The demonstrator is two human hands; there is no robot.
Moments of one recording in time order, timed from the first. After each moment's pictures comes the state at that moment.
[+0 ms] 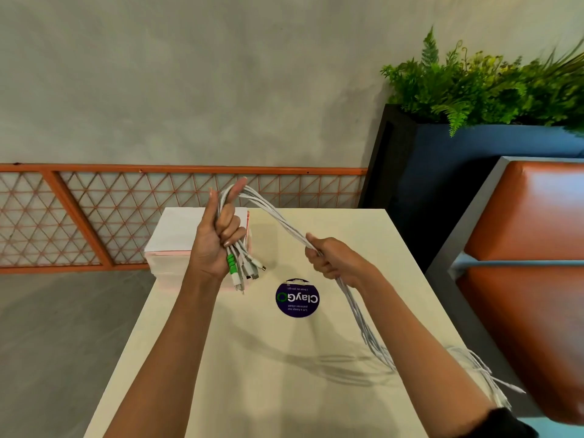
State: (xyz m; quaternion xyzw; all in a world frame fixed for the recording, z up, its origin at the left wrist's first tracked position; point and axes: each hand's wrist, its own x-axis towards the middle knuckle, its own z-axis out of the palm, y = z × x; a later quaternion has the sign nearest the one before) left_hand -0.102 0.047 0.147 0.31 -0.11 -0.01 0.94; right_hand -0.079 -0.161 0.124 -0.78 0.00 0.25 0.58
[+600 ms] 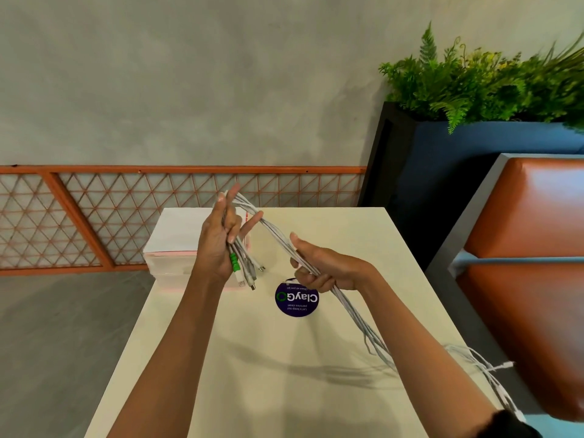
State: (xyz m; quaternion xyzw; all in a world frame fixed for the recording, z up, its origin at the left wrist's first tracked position) left_hand -0.096 0.039 0.135 0.42 -0.04 0.06 0.90; right_hand -0.092 -0.157 0.134 -0.75 -0.08 0.39 0.53
